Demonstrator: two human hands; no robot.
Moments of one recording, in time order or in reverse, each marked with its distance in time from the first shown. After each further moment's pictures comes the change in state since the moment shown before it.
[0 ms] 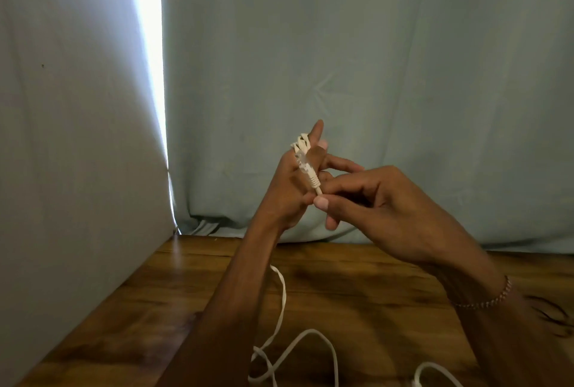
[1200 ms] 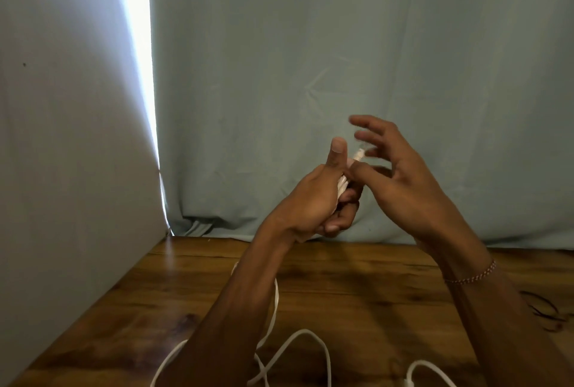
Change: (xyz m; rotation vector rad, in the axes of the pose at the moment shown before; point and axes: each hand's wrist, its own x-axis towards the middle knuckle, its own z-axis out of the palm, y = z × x) left_hand -0.015 0.019 0.032 -0.049 -0.366 -0.194; right_hand 0.016 0.038 -0.022 -0.002 0.363 -0.035
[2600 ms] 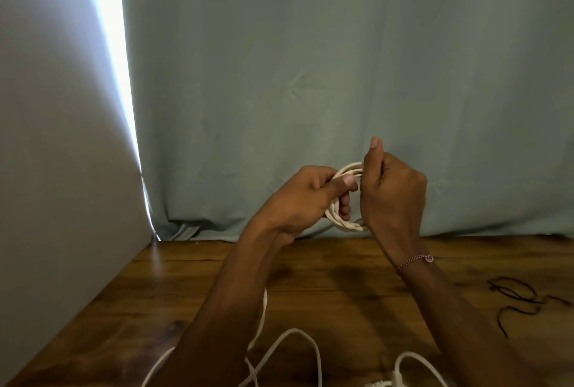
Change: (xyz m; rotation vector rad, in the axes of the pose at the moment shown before) left_hand 0.013 -0.014 -0.001 0.079 0.147 -0.107; right_hand 0.005 0.054 0.025 -0.470 0.689 -0.036
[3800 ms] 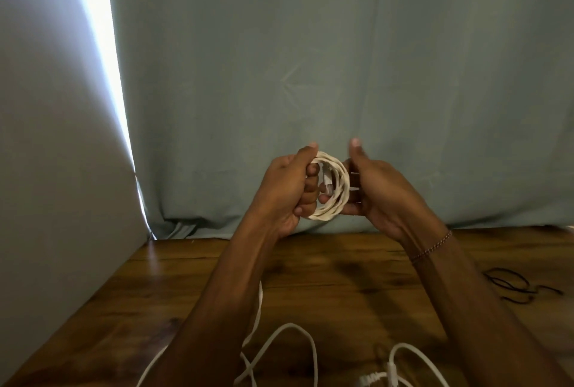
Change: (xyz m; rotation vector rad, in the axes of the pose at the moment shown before) left_hand 0.004 0.003 -0.003 -0.390 0.221 -0.094; right_hand 0.020 -0.015 -0.025 0.681 -0.788 0.730
